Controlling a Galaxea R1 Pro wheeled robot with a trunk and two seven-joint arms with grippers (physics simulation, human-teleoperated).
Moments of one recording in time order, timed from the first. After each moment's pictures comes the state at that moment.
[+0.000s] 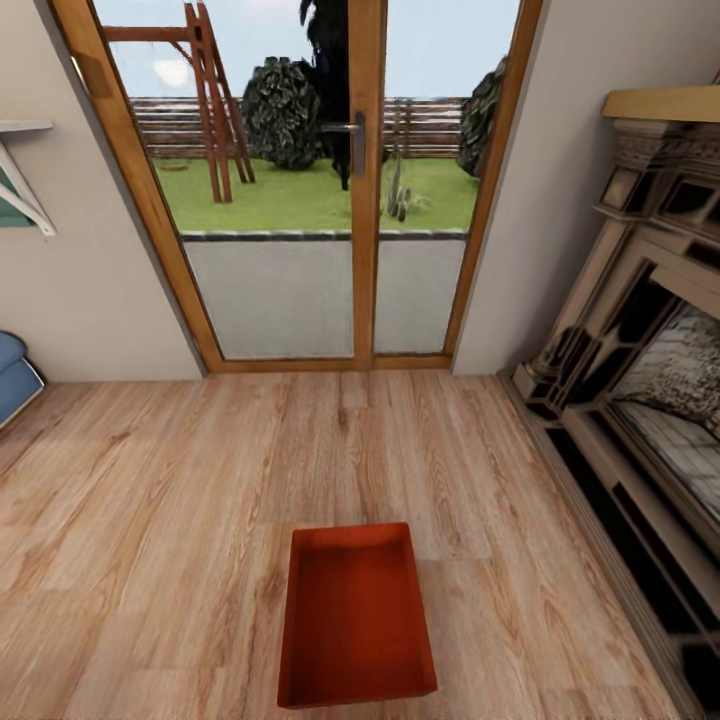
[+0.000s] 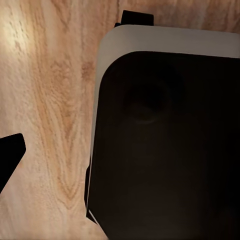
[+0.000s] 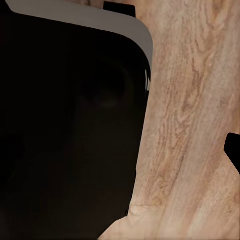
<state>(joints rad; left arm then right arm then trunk) -0.23 0.03 -0.07 -0.02 0.21 0.00 0.03 -0.21 0.00 0.59 0.03 -0.47 -0.06 -0.05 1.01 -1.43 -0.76</state>
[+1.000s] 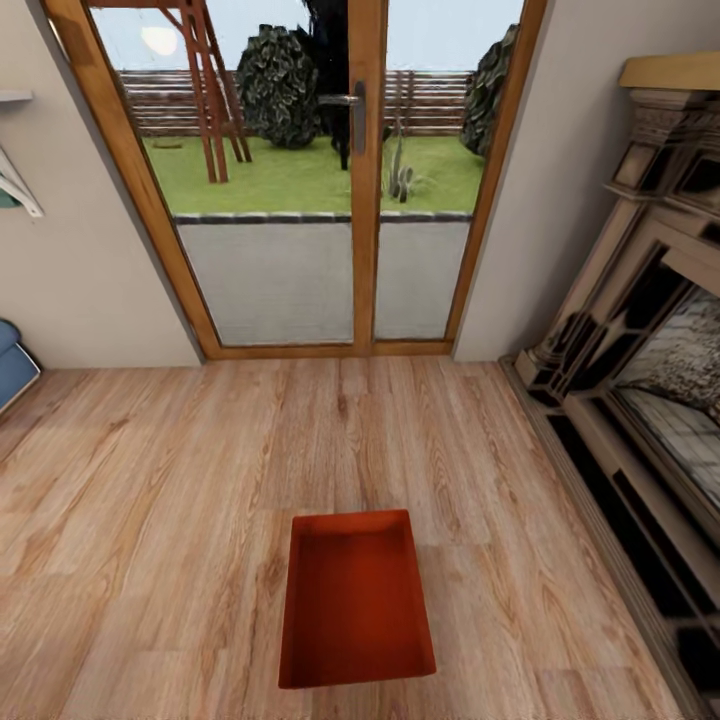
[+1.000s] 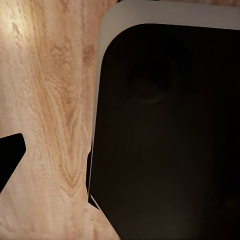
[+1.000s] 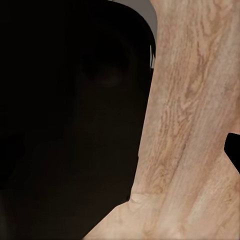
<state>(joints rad) -0.23 0.03 -0.07 -0.02 0.21 0.00 0.03 -0.21 0.00 0.59 0.03 -0.47 -0.06 -0.05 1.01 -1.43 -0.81</state>
